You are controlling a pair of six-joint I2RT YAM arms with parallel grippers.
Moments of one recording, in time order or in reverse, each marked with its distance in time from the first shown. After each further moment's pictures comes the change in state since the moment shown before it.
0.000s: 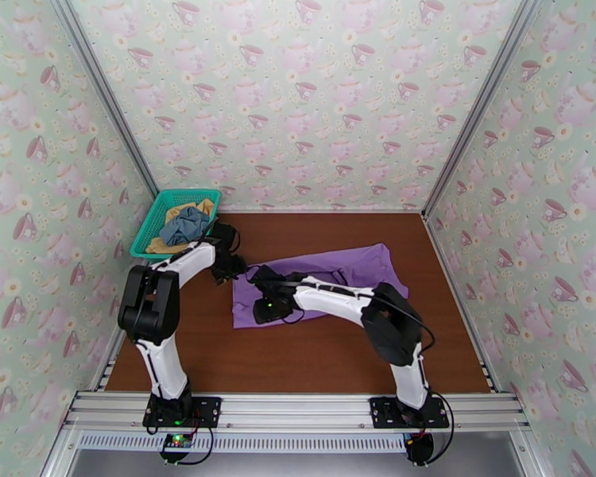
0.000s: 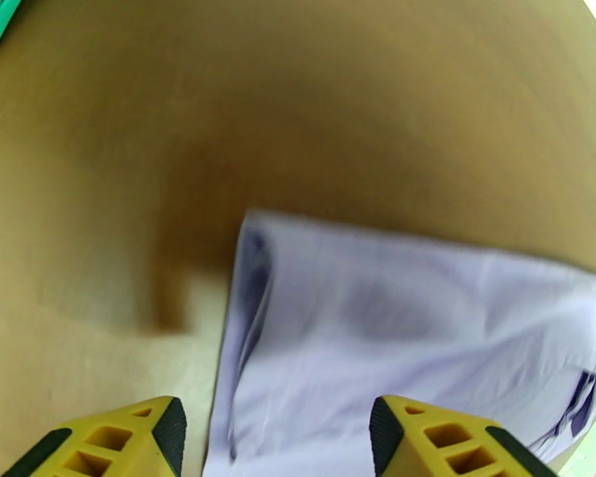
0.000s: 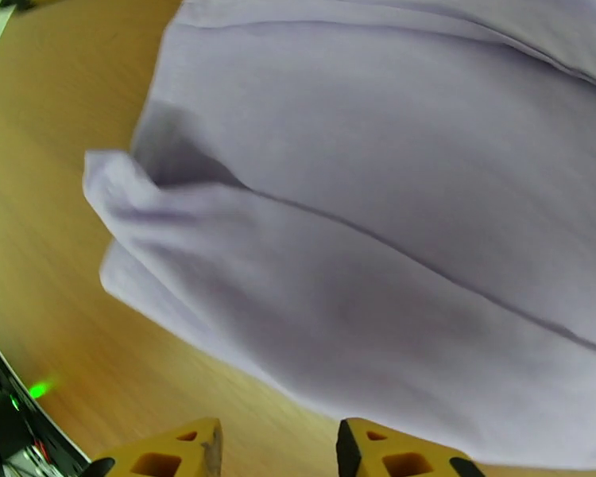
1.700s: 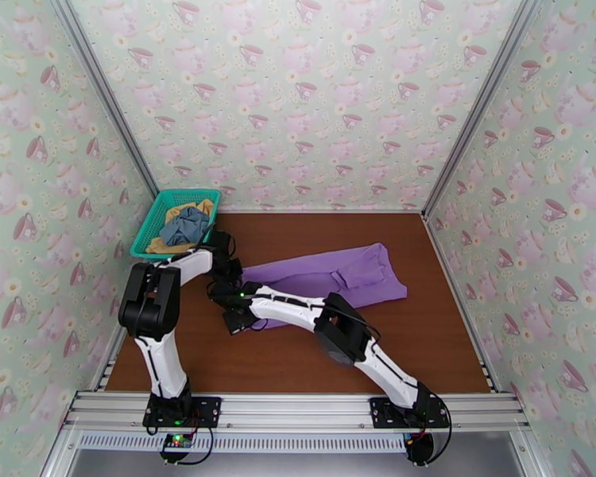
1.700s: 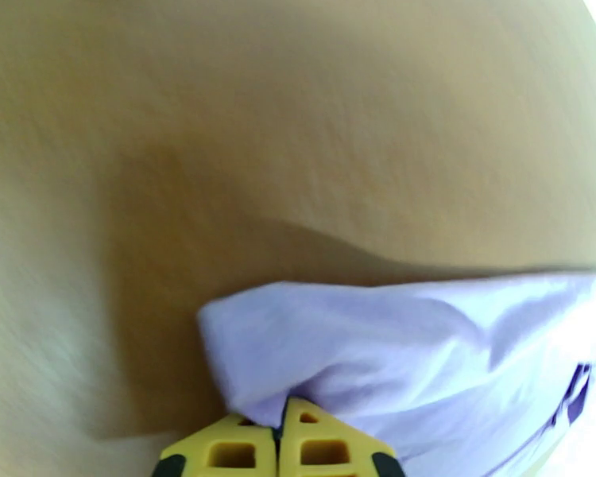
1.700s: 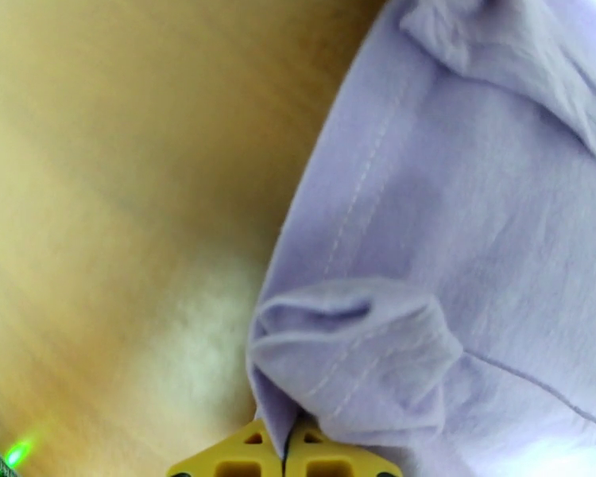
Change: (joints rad) left arm 0.009 -0.026 -0.159 0.143 0.148 0.039; right arm 0.134 0.308 0.434 -0.223 0.146 -0.035
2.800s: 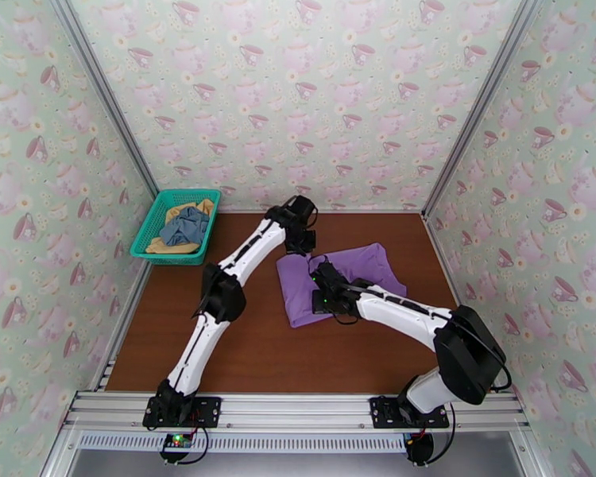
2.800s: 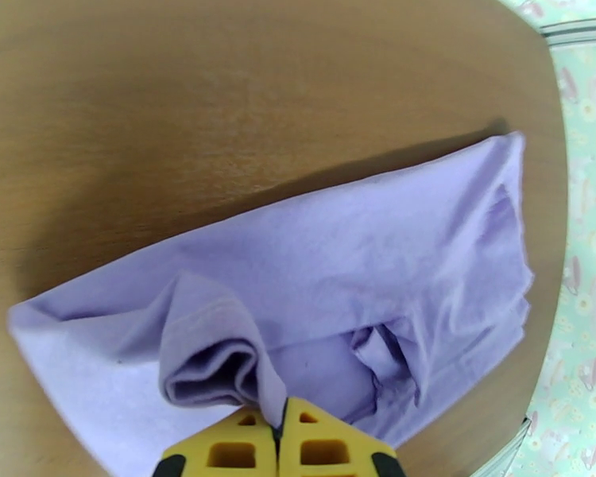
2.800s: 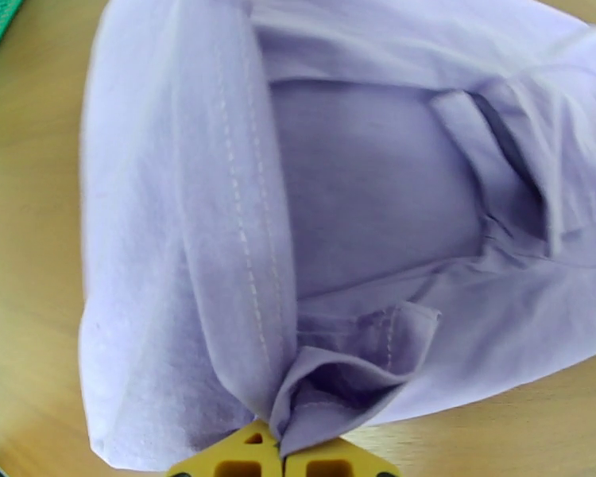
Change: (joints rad) left arm -0.428 0.613 1.326 -0.607 -0.042 -0.063; right arm -0.439 -0.829 -1.043 0.347 0.091 0.027
